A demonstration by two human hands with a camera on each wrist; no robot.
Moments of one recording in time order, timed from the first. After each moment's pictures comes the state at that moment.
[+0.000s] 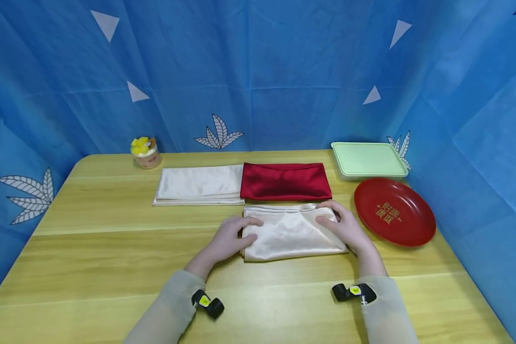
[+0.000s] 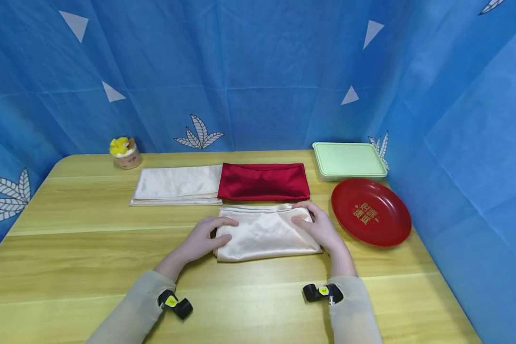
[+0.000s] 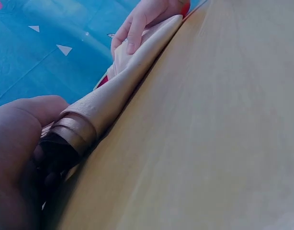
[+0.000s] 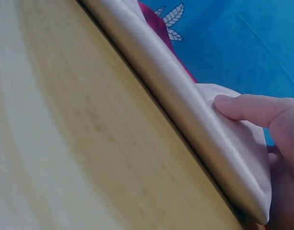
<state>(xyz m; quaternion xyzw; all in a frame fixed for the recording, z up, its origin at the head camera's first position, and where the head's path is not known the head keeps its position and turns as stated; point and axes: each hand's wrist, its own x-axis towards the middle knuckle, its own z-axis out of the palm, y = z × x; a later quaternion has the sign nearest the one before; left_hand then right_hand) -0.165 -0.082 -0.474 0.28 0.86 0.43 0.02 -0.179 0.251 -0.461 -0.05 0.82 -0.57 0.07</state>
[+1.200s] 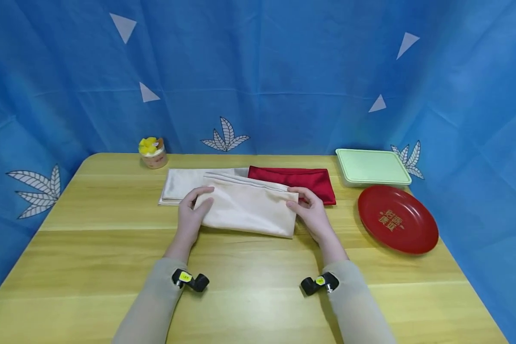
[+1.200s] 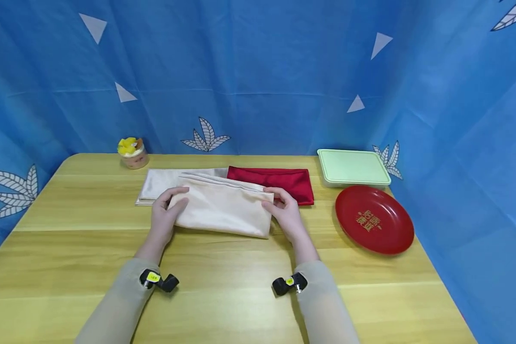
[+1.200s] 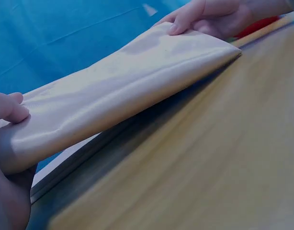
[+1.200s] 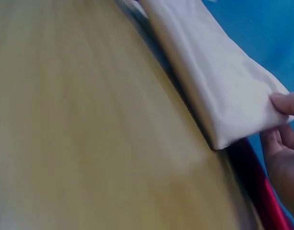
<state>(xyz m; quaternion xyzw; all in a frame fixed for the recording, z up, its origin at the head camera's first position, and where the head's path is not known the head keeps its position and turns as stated) -0.183 -0.150 -0.441 0.07 0.68 0.71 -0.17 -0.212 0.154 -0.453 -0.08 0.71 -0.70 0.00</state>
